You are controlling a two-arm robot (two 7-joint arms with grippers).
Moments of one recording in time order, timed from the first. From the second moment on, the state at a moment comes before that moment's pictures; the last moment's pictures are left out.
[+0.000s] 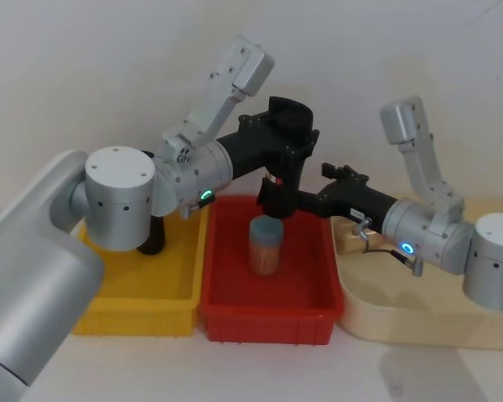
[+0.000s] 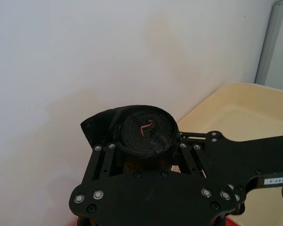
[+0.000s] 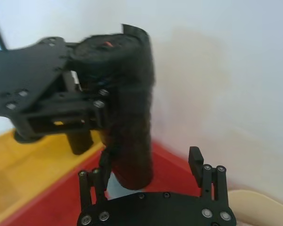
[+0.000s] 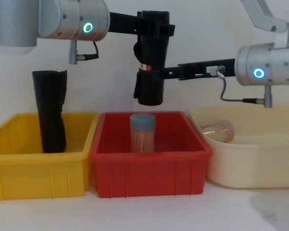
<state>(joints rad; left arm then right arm) -0.78 0.20 0.51 -1.31 -0.32 0.29 -0.37 0.76 0.20 -0.46 -1.08 0.36 0.23 0.51</state>
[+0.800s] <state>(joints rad) -0.78 0.20 0.52 -1.30 -0.32 0.29 -0.37 0.76 0.18 -0.49 -1.11 0.42 0.26 0.58</state>
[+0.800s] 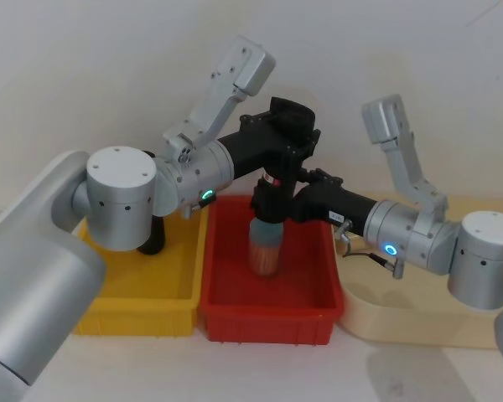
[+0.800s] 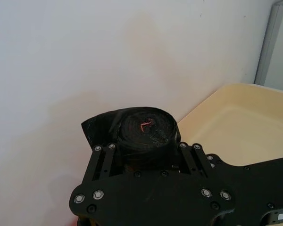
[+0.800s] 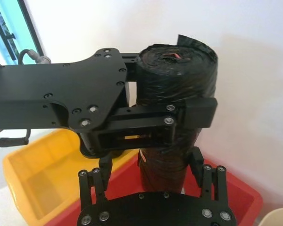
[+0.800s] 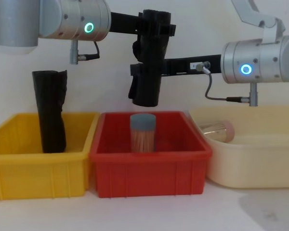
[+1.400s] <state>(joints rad) -0.78 0.20 0.52 -1.30 -0.32 0.29 -0.37 0.81 0.14 -0.51 -1.01 0.43 0.21 0.58</state>
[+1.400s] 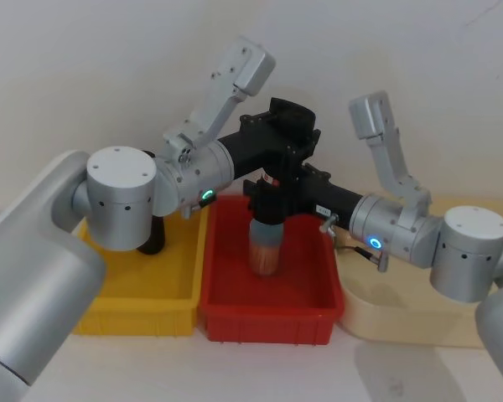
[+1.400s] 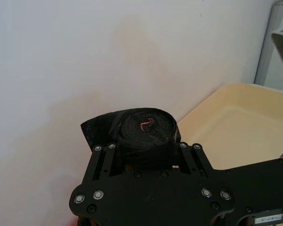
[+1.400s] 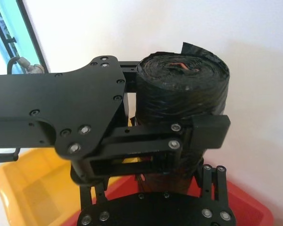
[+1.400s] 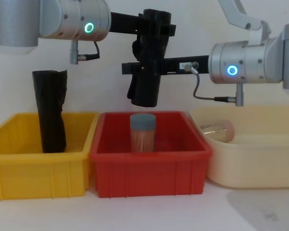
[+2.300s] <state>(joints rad) -0.78 0.20 0.52 -1.30 -0.32 0.29 -0.37 0.85 0.11 -0.53 -0.93 0.42 0.17 0.58</state>
